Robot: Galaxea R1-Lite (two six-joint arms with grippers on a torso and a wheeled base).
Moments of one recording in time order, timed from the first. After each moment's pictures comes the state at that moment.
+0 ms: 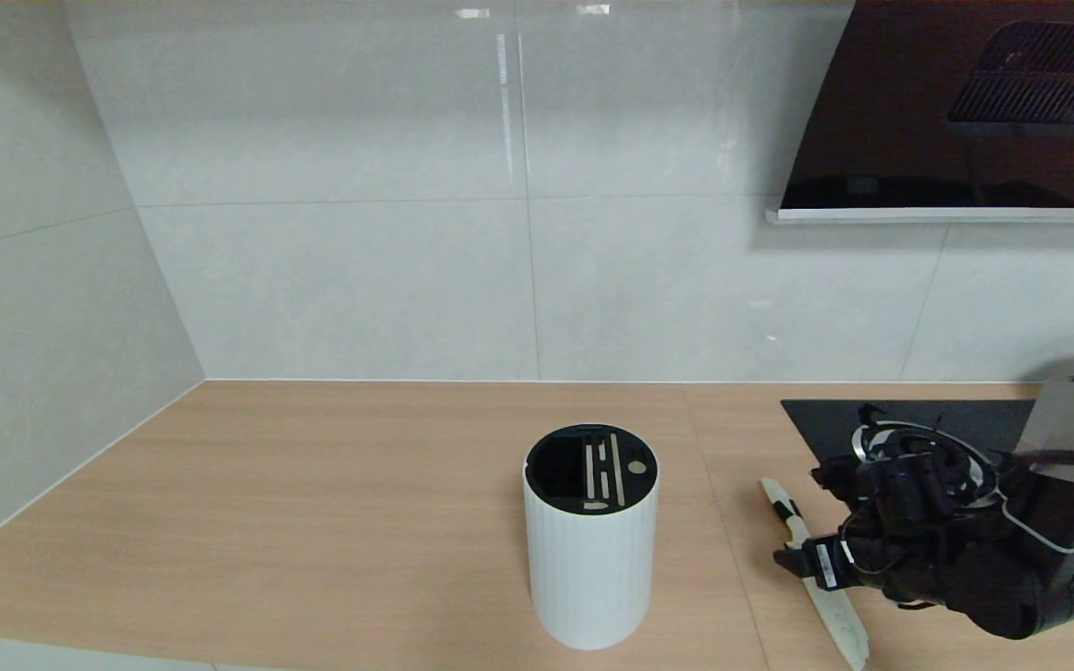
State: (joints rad) left arm 0.01 0.00 0.00 0.00 -0.05 0.02; right arm 0.20 2.22 -0.56 -0.87 -0.02 0.00
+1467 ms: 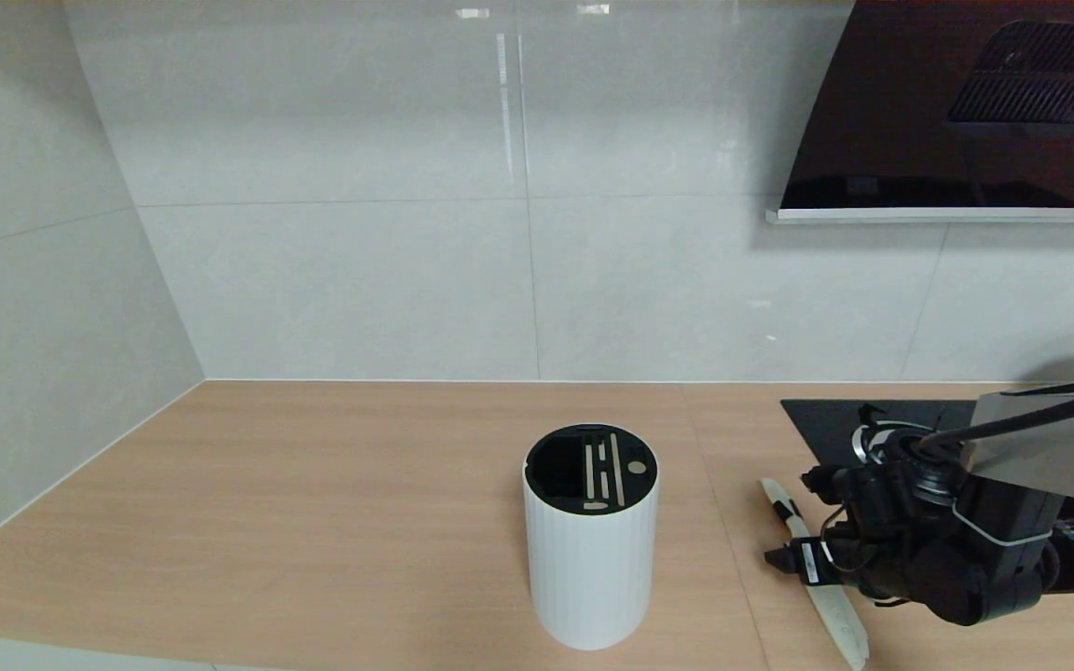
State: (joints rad) left arm 0.01 0.00 0.00 0.00 -0.05 0.02; right arm 0.17 2.37 -0.67 -0.88 -0.03 0.07
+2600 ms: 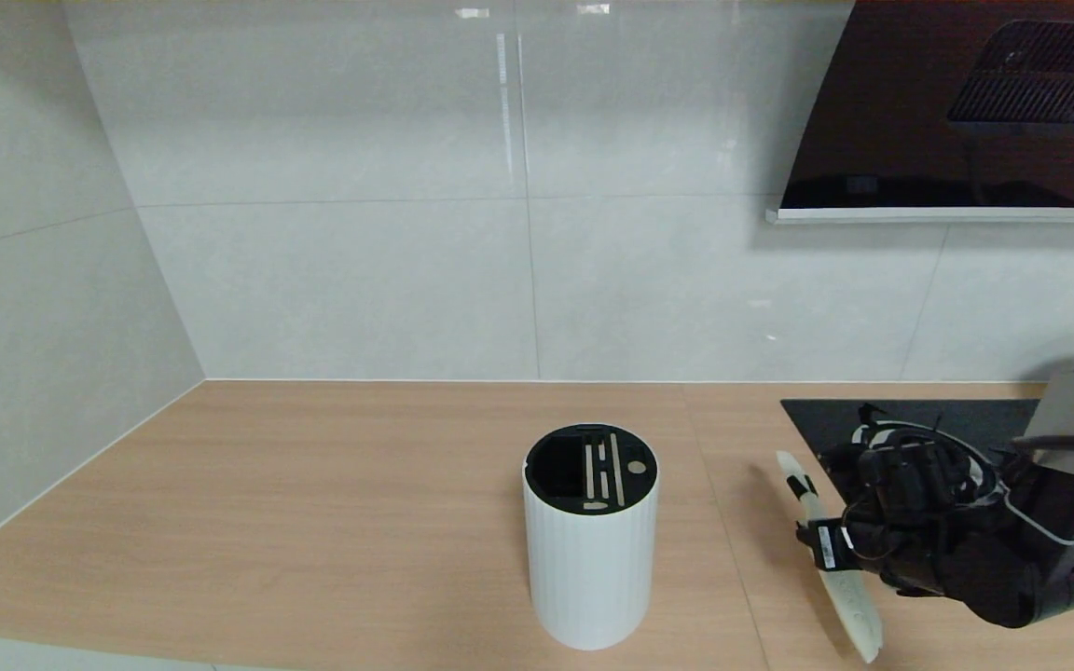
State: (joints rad) left arm 0.01 0.00 0.00 0.00 -0.05 0.02; right arm 0.20 2.18 -0.58 -0.87 -0.06 0.07
